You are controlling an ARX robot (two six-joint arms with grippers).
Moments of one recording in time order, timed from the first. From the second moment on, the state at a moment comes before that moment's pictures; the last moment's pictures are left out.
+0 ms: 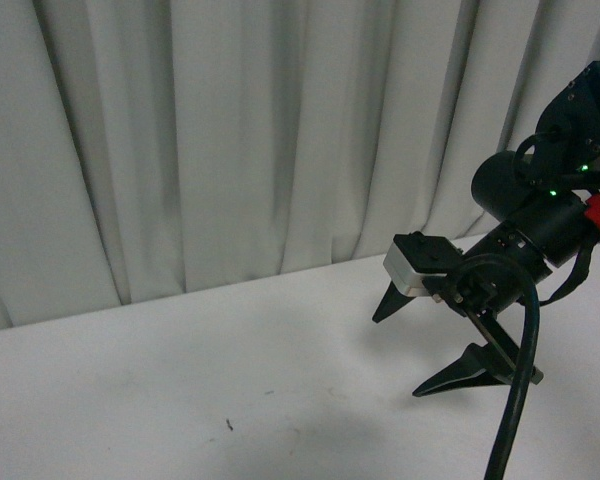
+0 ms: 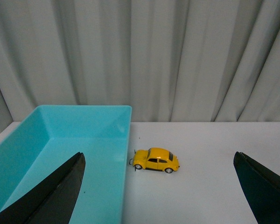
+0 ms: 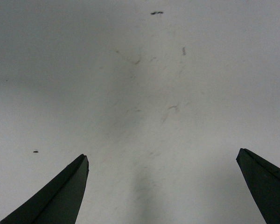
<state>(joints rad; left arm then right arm) 0.00 0.01 0.01 0.00 0.00 0.00 -0.24 2.10 1.34 -0.70 -0.73 -1.74</state>
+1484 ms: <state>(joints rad) 0.00 0.01 0.01 0.00 0.00 0.00 0.00 0.97 0.05 0.90 0.00 -0.02</state>
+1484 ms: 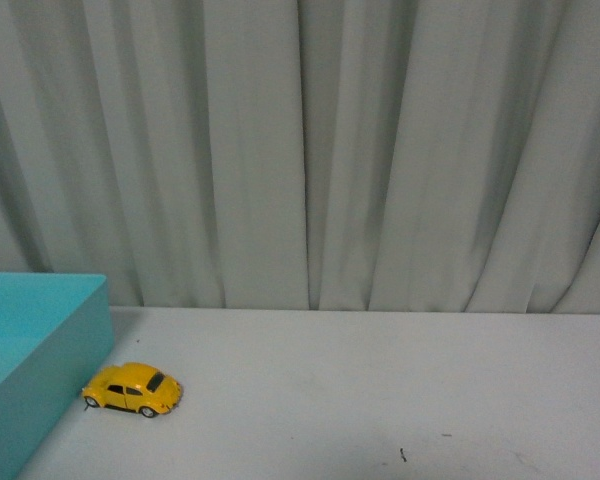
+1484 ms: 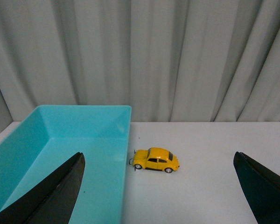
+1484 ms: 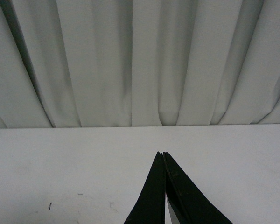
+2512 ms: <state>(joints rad) 0.00 0.01 0.01 0.00 0.00 0.00 0.00 0.37 0.01 0.37 0.00 -0.02</state>
